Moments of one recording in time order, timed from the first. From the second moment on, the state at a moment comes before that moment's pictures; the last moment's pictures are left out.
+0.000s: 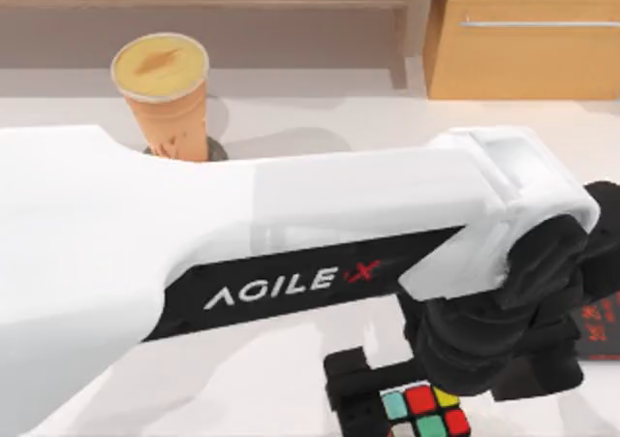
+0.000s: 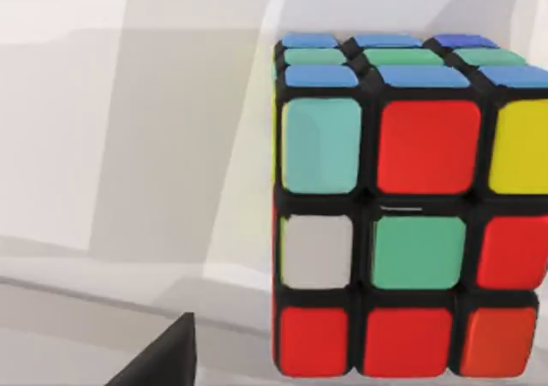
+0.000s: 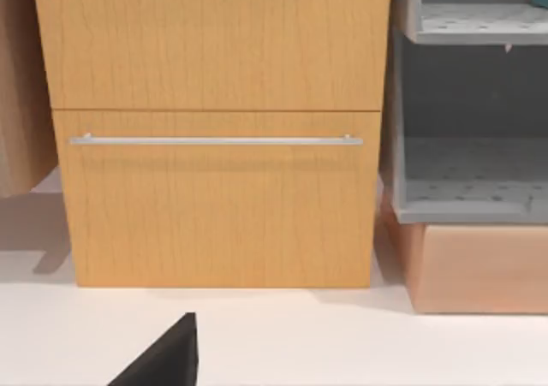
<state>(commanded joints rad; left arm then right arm) -1.19 2.03 1.69 -1.23 0.00 -1.41 0.00 0.00 0.00 0.00 0.00 0.00</state>
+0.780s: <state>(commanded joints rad) -1.19 2.08 1.52 -1.01 0.00 -1.40 0.00 0.00 0.00 0.00 0.00 0.00</state>
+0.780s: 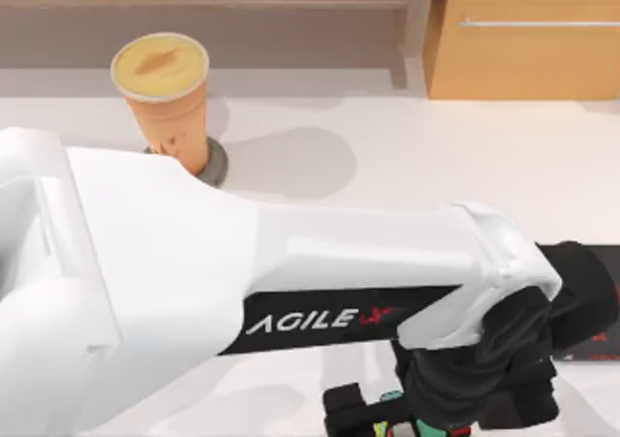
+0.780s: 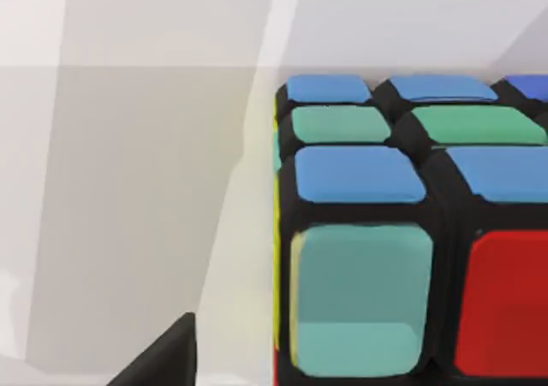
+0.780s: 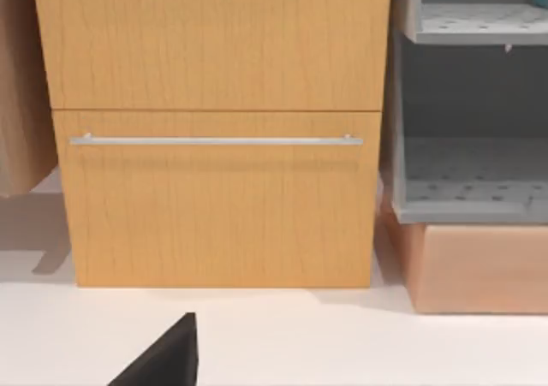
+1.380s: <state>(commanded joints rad) -1.19 2.08 1.52 -1.01 0.00 -1.40 0.00 0.00 0.00 0.00 0.00 0.00</state>
